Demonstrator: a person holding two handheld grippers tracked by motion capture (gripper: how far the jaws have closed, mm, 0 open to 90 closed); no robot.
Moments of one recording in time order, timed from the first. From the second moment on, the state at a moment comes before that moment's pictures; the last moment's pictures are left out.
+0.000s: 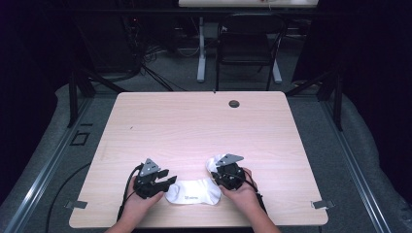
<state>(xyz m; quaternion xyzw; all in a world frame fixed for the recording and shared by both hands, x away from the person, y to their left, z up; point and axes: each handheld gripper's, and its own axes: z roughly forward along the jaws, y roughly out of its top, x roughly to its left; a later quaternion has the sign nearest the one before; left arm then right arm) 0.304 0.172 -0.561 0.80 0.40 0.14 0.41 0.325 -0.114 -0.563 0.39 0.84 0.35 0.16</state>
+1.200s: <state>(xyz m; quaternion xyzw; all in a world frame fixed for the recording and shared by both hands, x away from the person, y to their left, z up) 0.330 0.122 -0.548 0.82 0.38 0.14 0.42 0.317 -0.105 -0.540 0.39 0.82 0.39 0.15</state>
